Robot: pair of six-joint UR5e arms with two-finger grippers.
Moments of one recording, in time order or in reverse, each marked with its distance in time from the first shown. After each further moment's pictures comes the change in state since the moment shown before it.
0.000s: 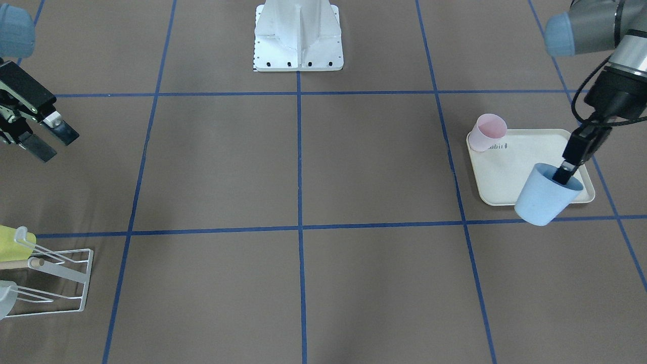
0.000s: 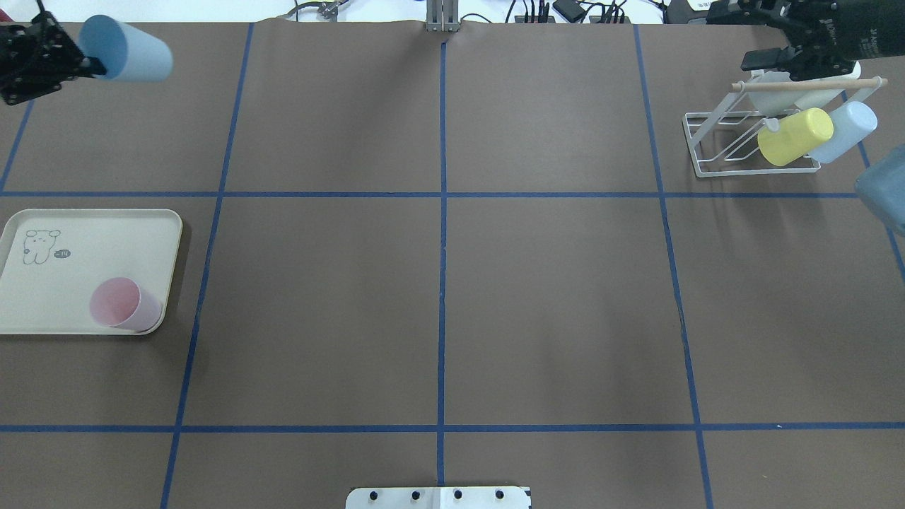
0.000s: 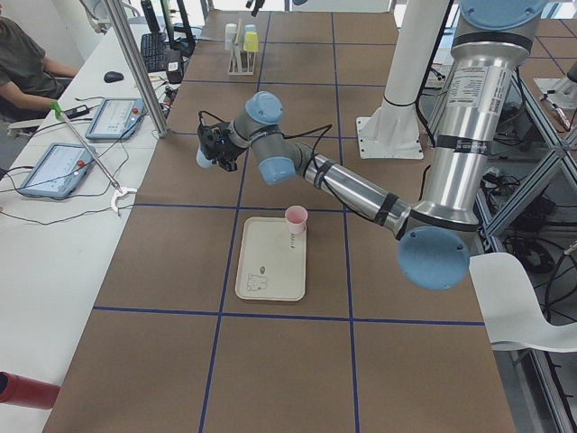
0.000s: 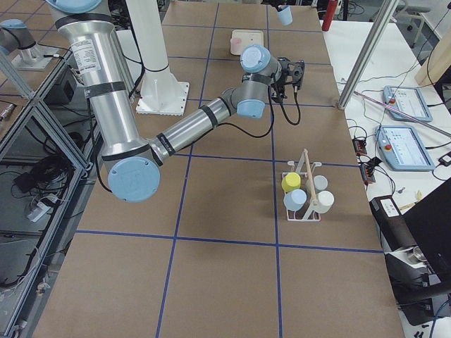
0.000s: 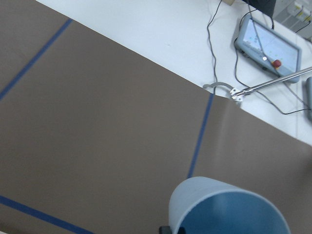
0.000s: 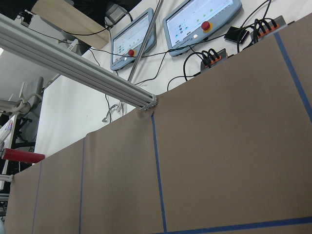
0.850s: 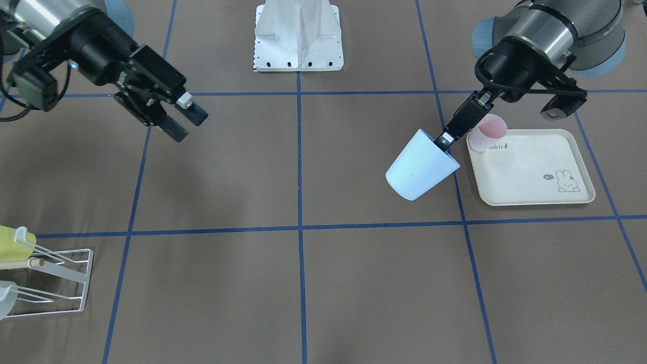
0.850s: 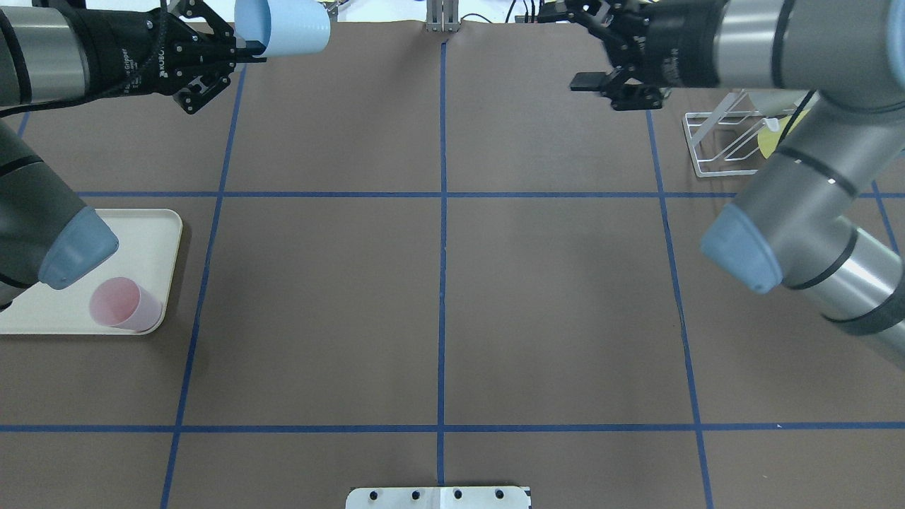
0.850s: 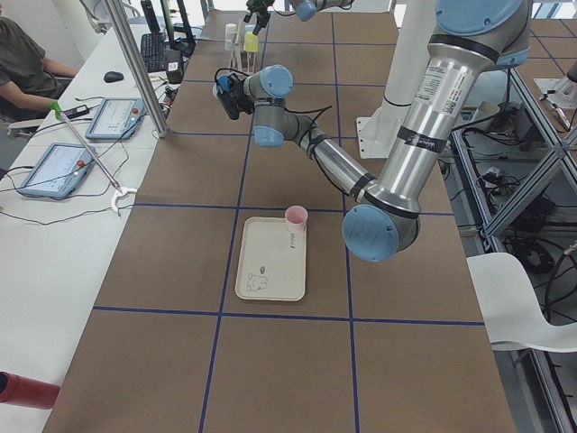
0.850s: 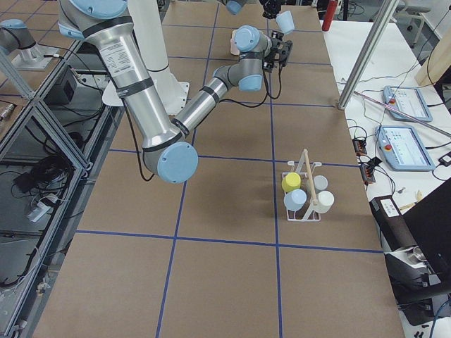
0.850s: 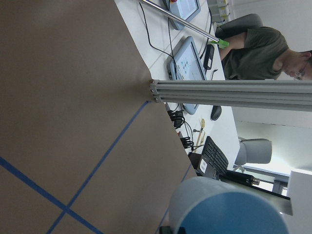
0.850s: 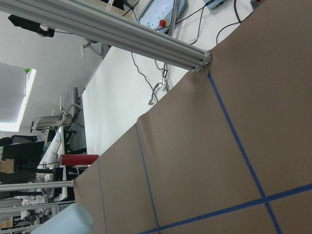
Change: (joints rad) left arm 0.157 -0.174 0.081 -0.386 0.065 -0.580; right arm -0.320 0.212 0.002 0.030 -0.342 0.363
